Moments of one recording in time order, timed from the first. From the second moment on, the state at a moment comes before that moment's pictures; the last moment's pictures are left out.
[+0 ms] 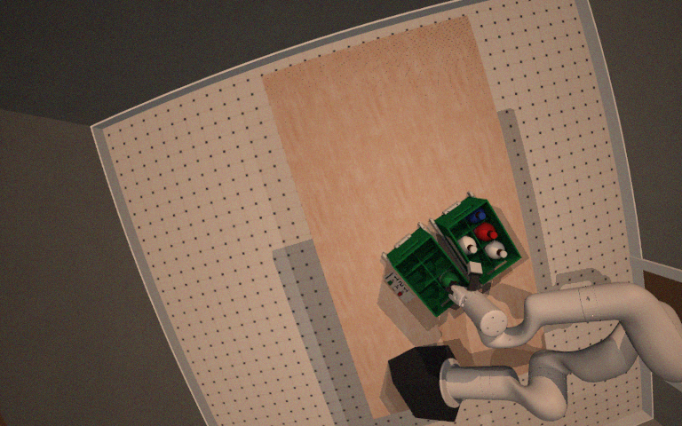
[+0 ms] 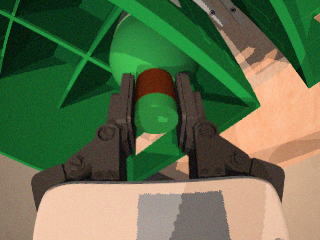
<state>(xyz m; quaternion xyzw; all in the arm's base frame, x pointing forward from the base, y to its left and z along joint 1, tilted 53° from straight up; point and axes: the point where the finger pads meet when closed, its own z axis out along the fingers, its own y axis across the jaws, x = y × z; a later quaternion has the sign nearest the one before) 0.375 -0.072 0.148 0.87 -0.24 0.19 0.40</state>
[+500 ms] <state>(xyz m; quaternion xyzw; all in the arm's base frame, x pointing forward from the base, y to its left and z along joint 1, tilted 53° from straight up) 0.376 -0.077 0.144 0.87 -0.24 0.19 0.40</state>
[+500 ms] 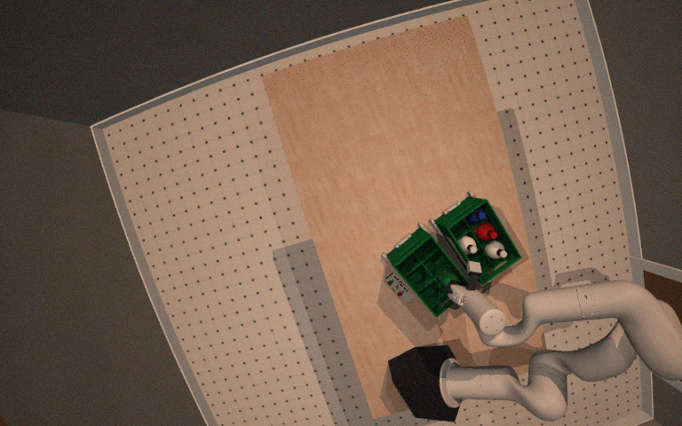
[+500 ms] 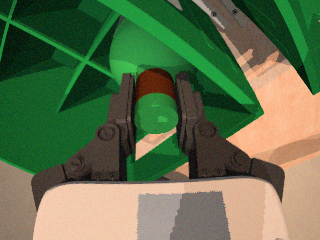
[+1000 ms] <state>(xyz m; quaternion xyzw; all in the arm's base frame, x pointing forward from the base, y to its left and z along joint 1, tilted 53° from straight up) 0.377 -0.082 0.140 0.87 -0.24 0.19 0.40</state>
